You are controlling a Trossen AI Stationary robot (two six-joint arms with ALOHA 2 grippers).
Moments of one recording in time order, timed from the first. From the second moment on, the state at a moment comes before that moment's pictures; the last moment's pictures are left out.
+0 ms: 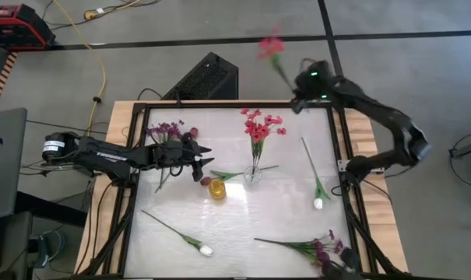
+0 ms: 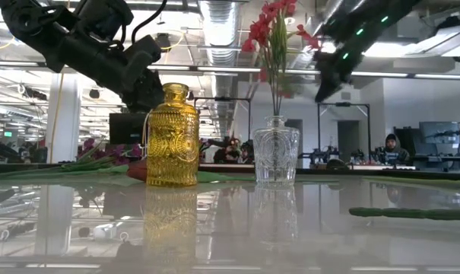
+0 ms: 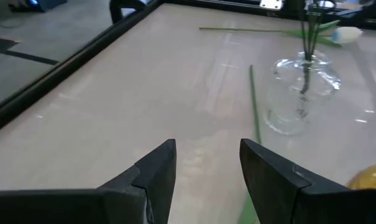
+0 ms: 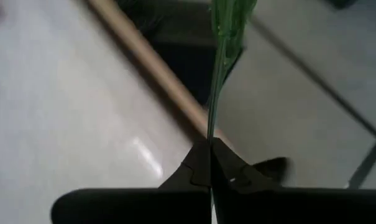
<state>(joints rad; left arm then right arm) 0.12 1.21 0.41 0.42 -0.20 -0.10 -0.88 1.31 1.12 -0.53 0.00 -0.24</state>
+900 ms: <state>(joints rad) 0.12 1.21 0.41 0.53 -0.25 0.00 -0.04 0.60 0.32 0.47 -0.14 0.18</state>
